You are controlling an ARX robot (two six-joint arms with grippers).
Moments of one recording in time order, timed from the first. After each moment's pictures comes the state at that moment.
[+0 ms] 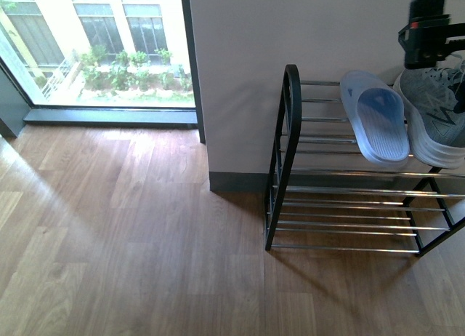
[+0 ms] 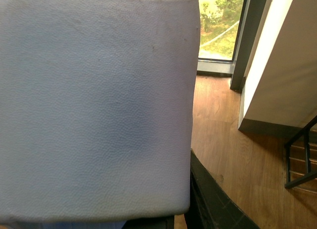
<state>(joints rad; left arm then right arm) -0.39 1.07 0.48 0.08 -0.58 -0.17 0.12 1.75 0.78 0.58 0.04 -0.06</state>
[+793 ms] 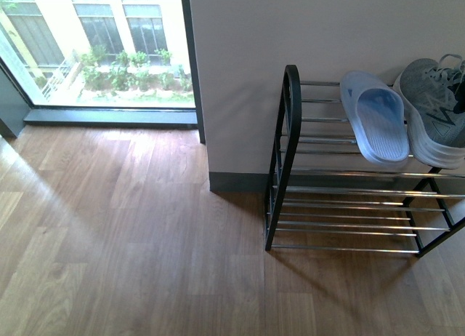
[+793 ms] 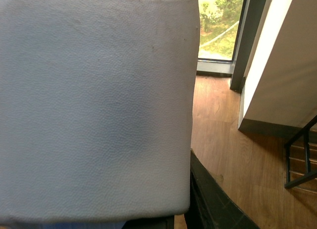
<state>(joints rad) -0.39 1.07 0.48 0.08 -0.58 -0.17 0.12 1.11 0.17 0.93 0.12 0.02</state>
